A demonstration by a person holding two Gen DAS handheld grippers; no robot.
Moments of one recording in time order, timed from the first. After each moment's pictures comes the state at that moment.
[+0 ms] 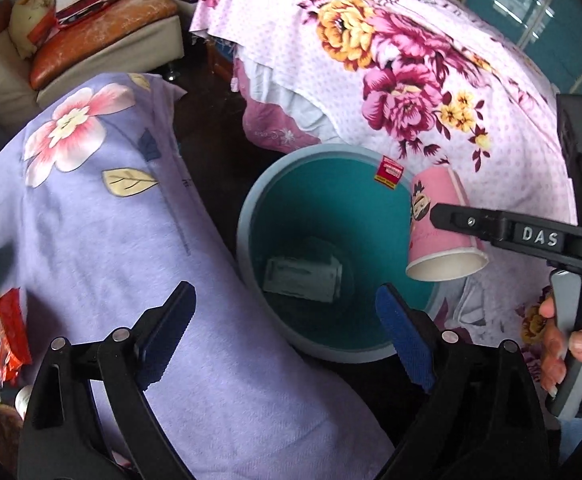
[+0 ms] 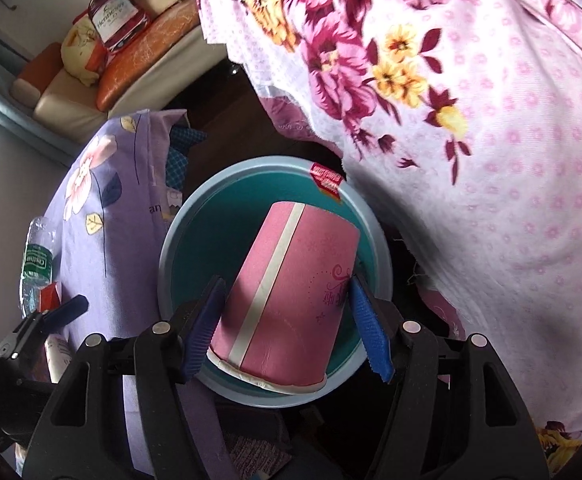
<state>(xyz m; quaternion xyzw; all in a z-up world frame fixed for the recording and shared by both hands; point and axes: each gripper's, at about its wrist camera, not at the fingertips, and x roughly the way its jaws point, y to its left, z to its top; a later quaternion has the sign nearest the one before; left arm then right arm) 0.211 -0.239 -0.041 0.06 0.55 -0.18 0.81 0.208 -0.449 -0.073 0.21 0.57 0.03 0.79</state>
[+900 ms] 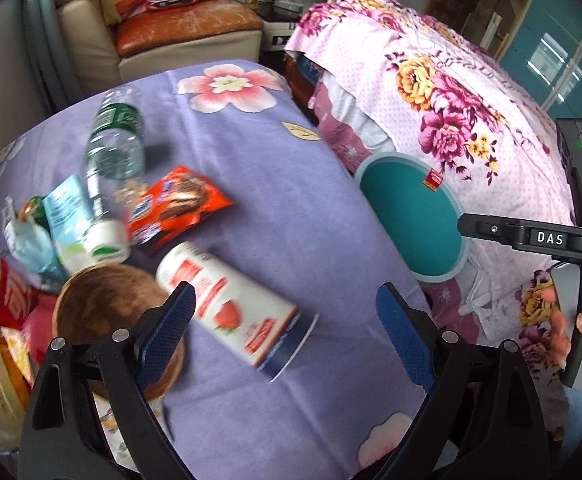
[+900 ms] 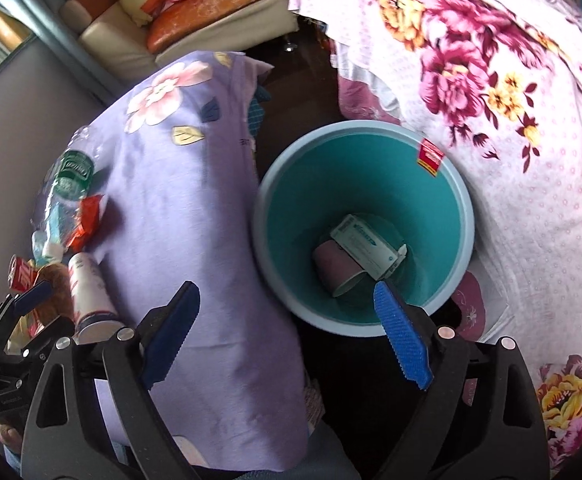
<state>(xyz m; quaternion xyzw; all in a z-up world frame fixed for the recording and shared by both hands) 0.110 -0.070 0.009 -0.02 0.51 -0.11 0.85 0.159 -0.323 -0.013 0.11 0.58 0.08 0.80</state>
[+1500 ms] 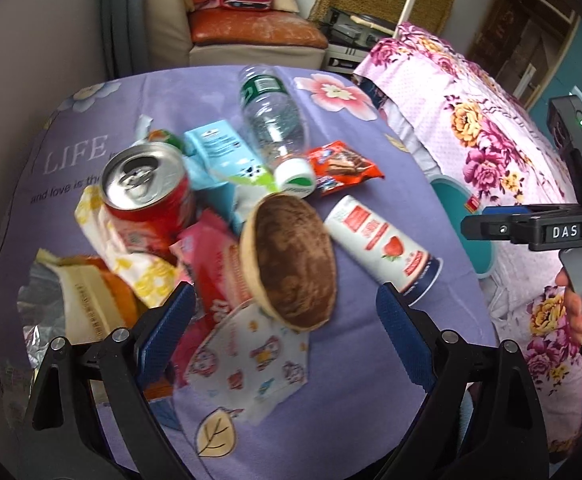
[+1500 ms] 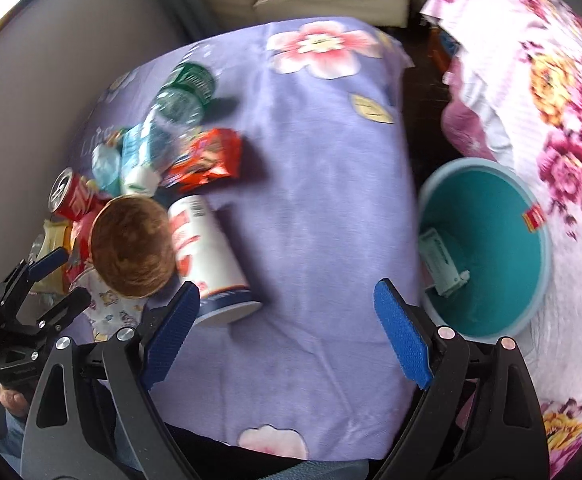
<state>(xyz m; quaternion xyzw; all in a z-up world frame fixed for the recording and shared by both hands) 0.054 0.064 0.009 -0.08 0.49 -0.06 0.87 0.155 -0.160 0.005 -0.02 0.61 0.21 0.77</state>
